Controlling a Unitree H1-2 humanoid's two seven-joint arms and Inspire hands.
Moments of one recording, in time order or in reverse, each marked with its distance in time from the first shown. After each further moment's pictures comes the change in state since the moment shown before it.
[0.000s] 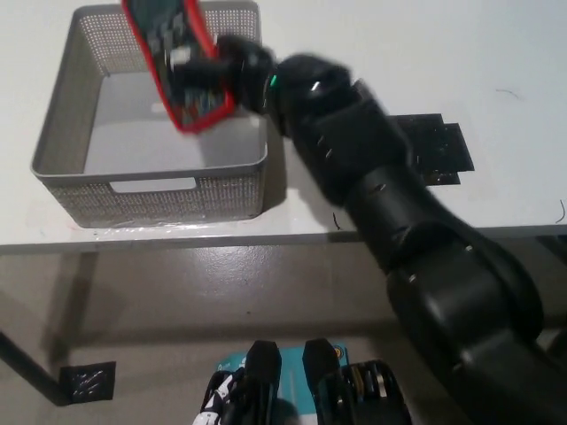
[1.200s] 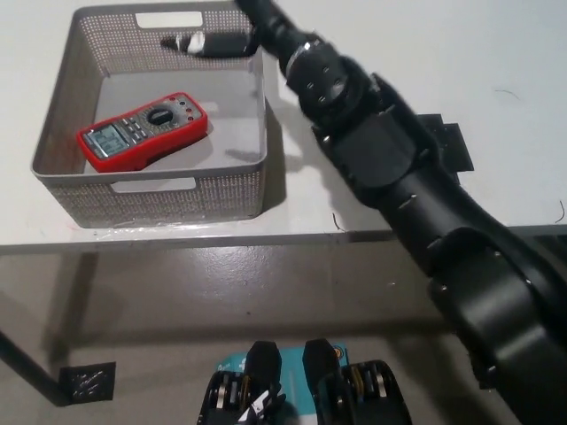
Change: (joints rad) left_arm 0.001 0.016 -0.101 0.000 0.007 -0.004 -0.023; right_arm 0.073 -0.126 0.152 -0.273 -0.251 -0.333 -0.078
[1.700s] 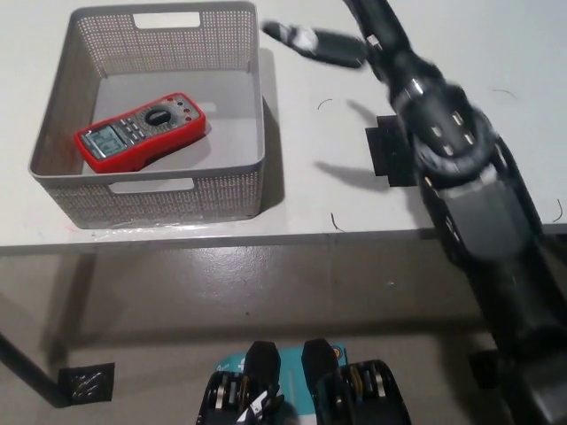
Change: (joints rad) left_arm 0.000 0.002 0.001 0.006 -0.003 0.006 -0.001; right_arm 0.366 -0.120 -0.129 -0.530 0.070 0.059 0.038
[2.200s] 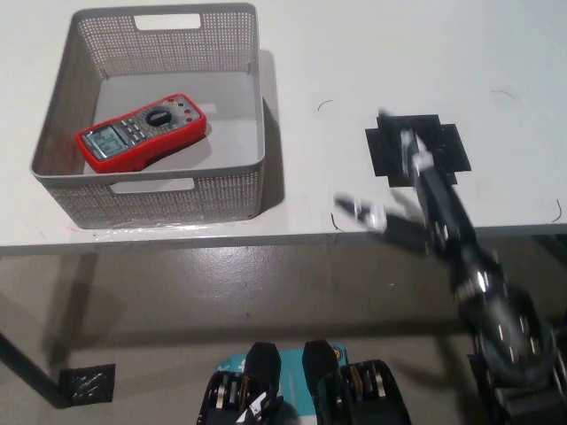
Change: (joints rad) left_arm -0.002 -0.001 0.004 0.010 0.000 0.002 0.001; right_arm 0.598 -0.019 0.029 -0.489 0.008 0.018 0.001
